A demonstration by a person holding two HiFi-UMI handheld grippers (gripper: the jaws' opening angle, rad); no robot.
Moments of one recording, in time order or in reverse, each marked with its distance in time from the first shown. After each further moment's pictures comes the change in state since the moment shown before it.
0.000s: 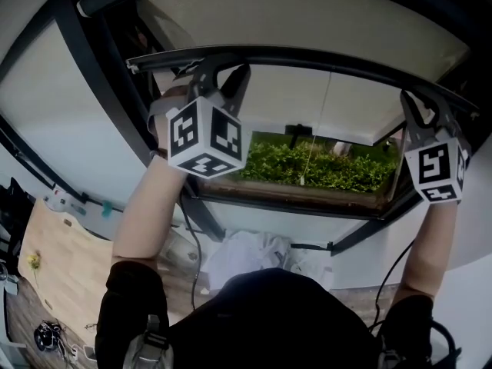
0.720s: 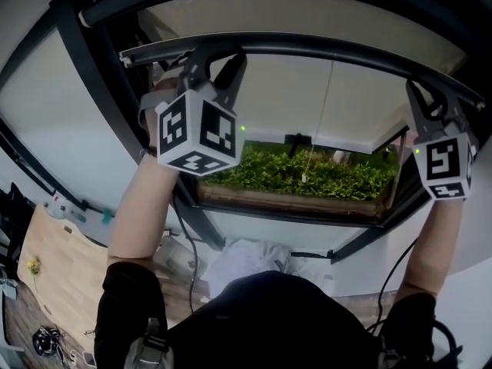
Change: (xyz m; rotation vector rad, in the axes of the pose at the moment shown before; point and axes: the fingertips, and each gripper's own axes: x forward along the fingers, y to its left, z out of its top) left arm -0.005 0.046 0.019 0.027 -0.047 0.078; right arm -0.002 -0.045 0.024 -0.014 -0.049 -0.088
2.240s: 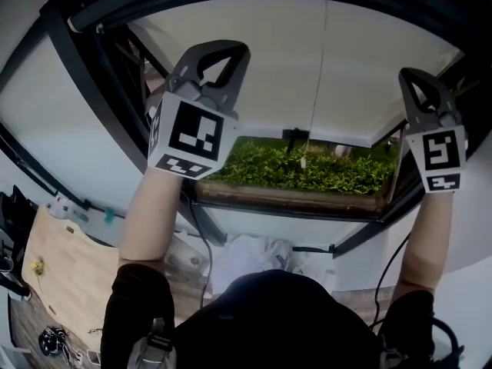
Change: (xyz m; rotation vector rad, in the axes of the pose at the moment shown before) left arm 0.001 -0.002 0.033 -0.242 -0.184 -0.017; right arm 0.009 0.002 -0.010 0.217 -0.062 -0.005
